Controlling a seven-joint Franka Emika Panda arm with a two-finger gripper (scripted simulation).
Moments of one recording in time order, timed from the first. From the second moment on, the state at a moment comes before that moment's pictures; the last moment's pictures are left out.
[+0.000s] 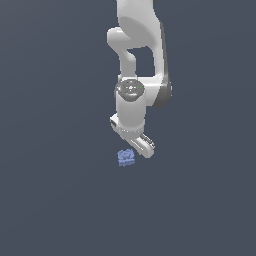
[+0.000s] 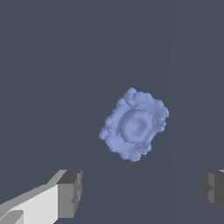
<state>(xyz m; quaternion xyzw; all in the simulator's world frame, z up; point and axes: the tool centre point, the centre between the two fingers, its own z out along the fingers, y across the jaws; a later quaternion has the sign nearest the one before) 0.016 0.016 0.125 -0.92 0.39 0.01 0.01</state>
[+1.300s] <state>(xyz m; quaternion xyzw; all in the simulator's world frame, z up) 0.032 -0.008 0.103 -0.78 0.63 0.00 0.00</state>
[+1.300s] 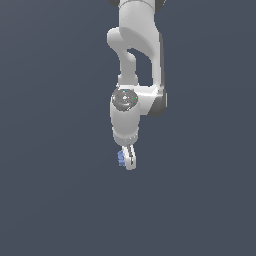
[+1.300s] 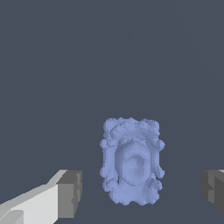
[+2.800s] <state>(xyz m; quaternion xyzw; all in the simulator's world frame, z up) 0.032 -0.009 0.053 -0.77 0.63 0.00 0.00</state>
